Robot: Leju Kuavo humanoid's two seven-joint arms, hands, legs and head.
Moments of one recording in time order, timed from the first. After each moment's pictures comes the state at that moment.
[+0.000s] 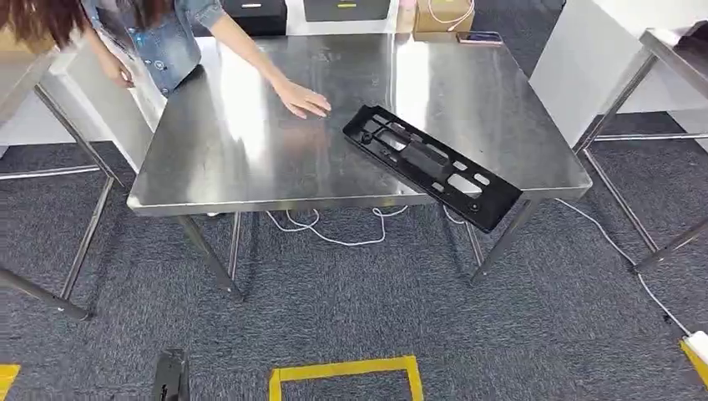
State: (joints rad) left arm -0.14 -0.19 0.63 -0.21 -0.57 0.22 -0.38; right arm -0.15 0.11 -1.48 -0.21 1.53 -0.43 0.06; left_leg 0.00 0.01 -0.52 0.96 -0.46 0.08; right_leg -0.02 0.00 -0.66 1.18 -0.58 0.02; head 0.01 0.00
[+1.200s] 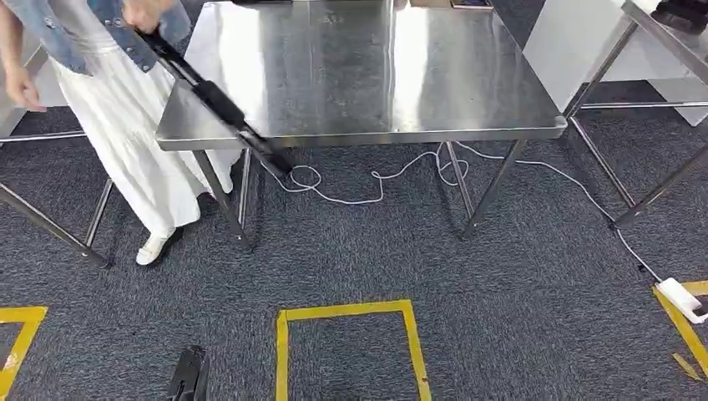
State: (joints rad) left arm -0.13 -0.19 0.55 -0.21 -0.63 0.11 -0.27; right arm -0.14 0.14 -1.48 -0.18 1.36 0.19 0.07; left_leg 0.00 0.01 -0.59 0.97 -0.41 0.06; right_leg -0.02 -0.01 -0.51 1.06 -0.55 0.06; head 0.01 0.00
